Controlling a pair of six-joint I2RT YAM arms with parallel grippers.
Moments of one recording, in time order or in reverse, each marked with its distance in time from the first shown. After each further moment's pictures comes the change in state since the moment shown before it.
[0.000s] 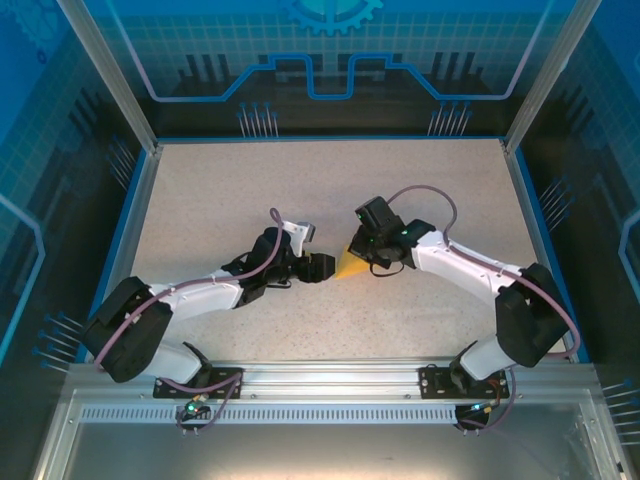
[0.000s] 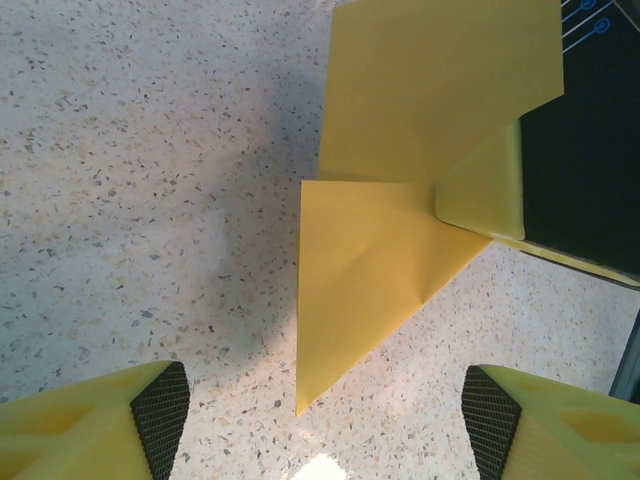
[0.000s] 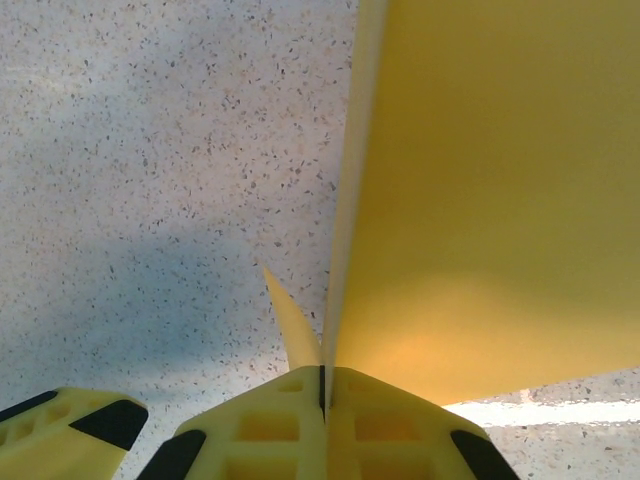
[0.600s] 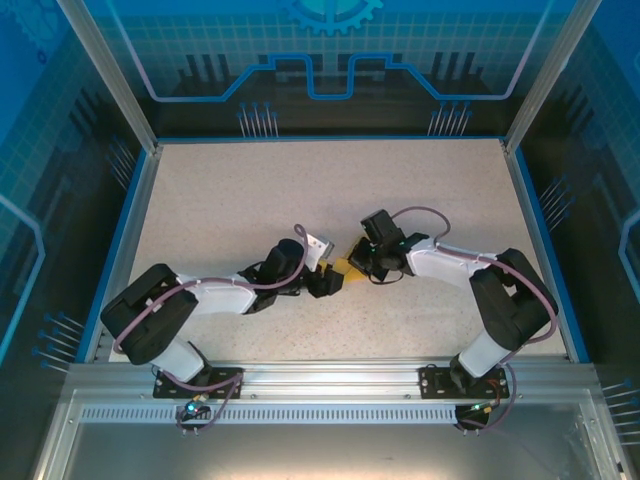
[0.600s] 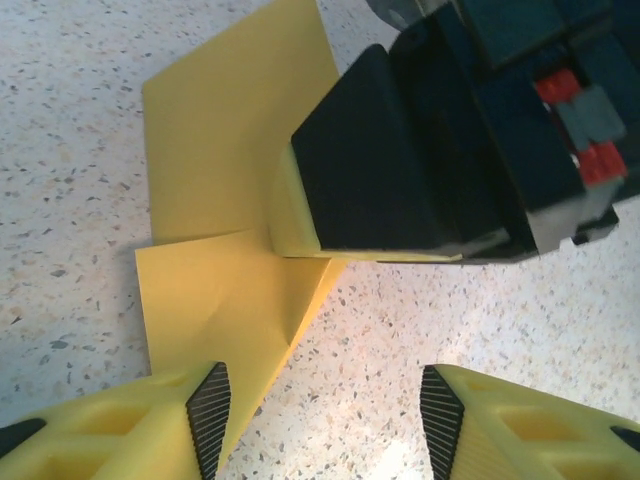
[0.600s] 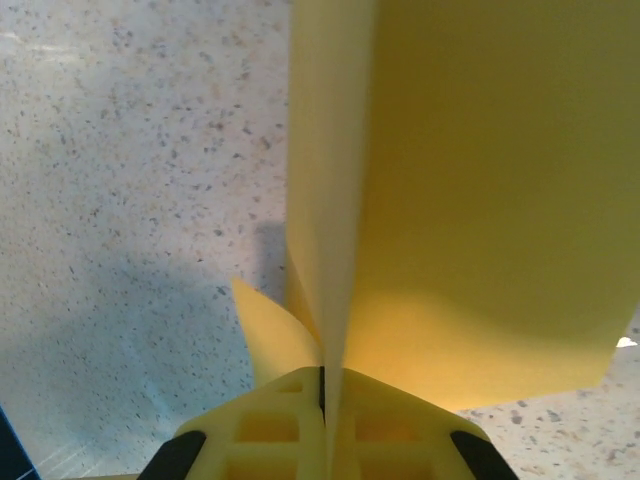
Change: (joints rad) left arm -0.088 0.140 -0.035 0.178 0.003 0.219; right arm -0.070 0.100 -0.184 0.278 -0.211 0.121
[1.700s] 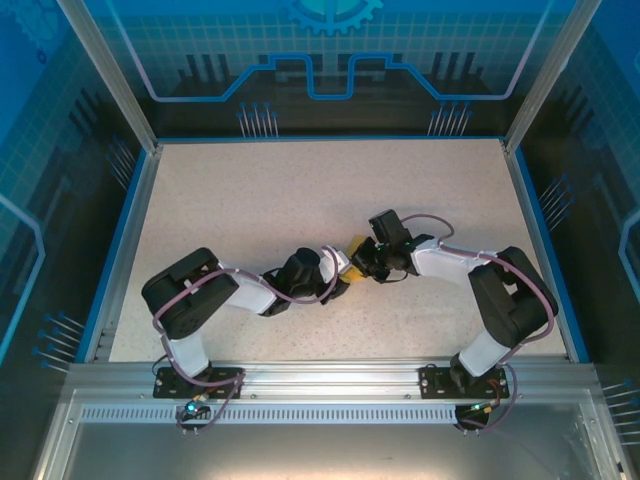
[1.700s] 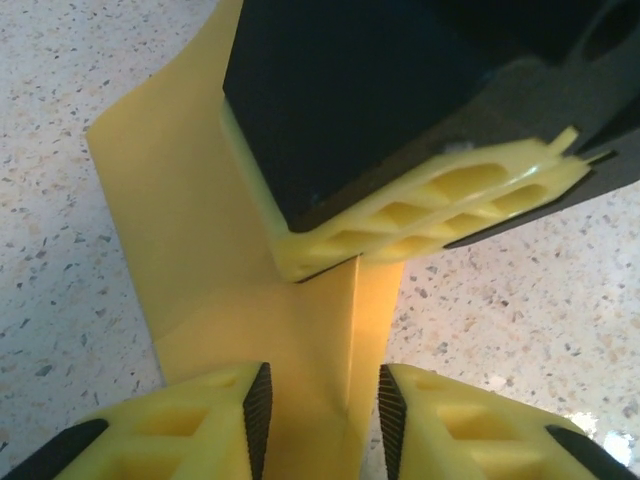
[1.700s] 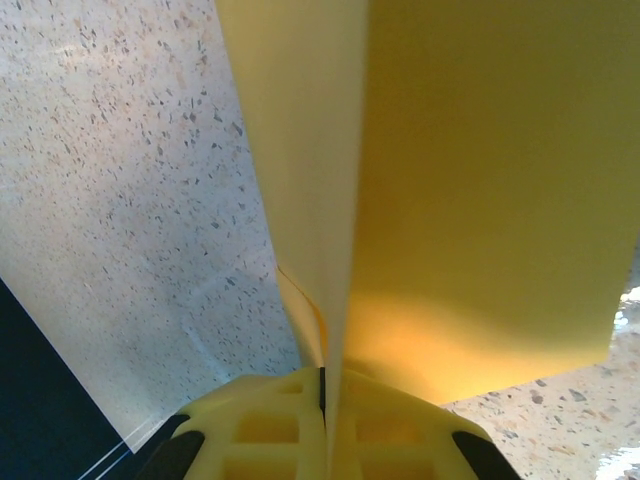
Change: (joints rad) left arm -0.059 0.233 0.042 0.161 -0.133 0.366; right arm -0.049 0.013 -0.027 0.054 -0.133 0.111
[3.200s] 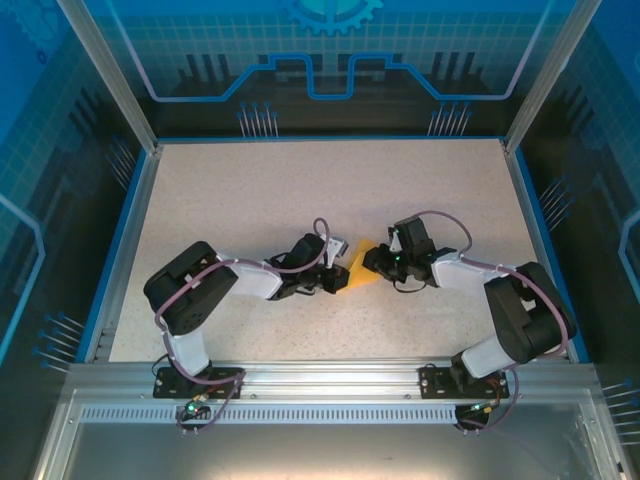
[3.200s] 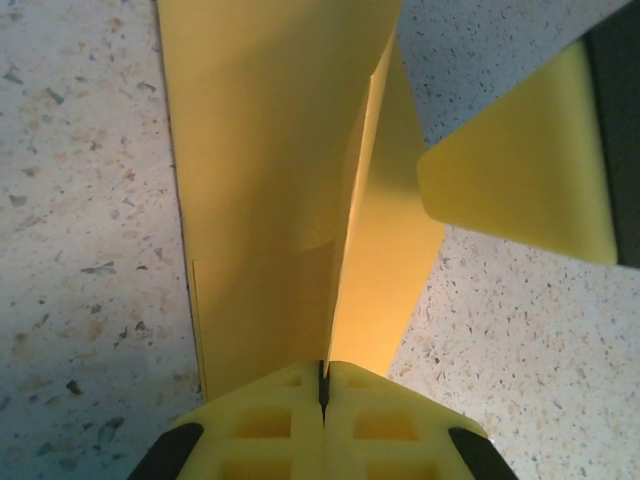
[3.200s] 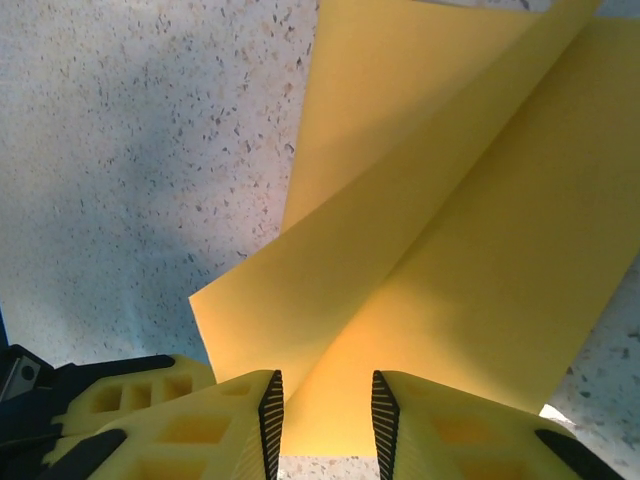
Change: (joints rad) left arm 0.053 0.019 0.154 -0.275 0.175 -0.534; right arm -0.124 -0.111 -0.182 0.151 -0.062 -0.471
